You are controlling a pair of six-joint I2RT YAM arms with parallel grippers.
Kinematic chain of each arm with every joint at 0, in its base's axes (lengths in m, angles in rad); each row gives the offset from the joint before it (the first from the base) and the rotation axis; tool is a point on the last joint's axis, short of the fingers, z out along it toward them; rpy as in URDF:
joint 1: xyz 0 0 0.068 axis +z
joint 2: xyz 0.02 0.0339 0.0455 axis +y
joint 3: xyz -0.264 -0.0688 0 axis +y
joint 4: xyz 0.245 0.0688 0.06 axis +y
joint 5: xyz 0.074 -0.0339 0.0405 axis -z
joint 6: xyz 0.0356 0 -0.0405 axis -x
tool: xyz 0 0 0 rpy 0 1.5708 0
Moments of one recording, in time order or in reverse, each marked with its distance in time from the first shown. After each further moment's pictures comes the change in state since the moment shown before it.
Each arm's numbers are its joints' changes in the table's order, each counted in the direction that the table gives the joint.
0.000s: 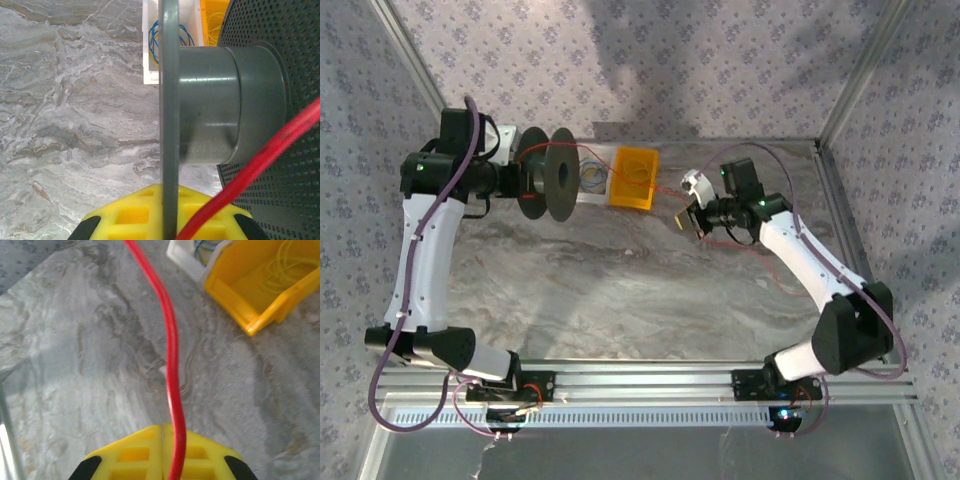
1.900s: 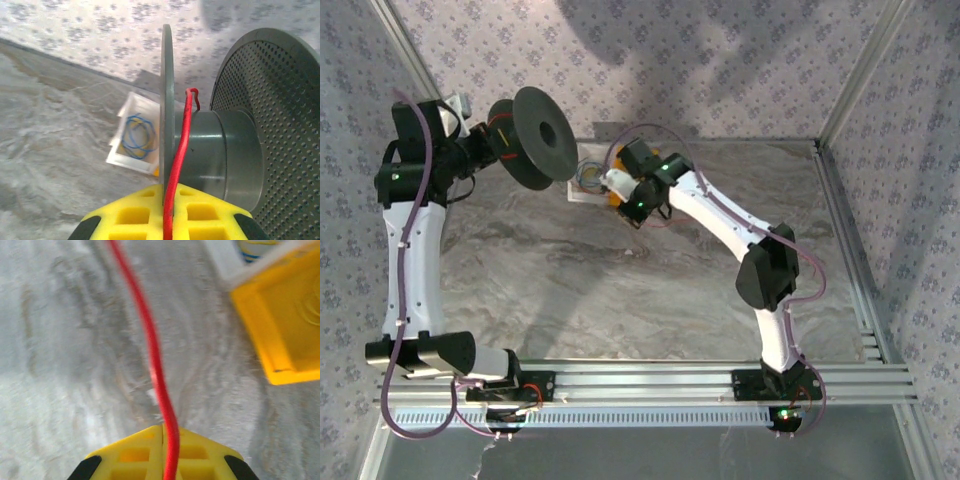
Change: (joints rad) left arm 0.171 -0.048 0.072 -0.379 0.178 0.378; right arm 0.380 0.579 -0.776 0.481 0.413 0.074
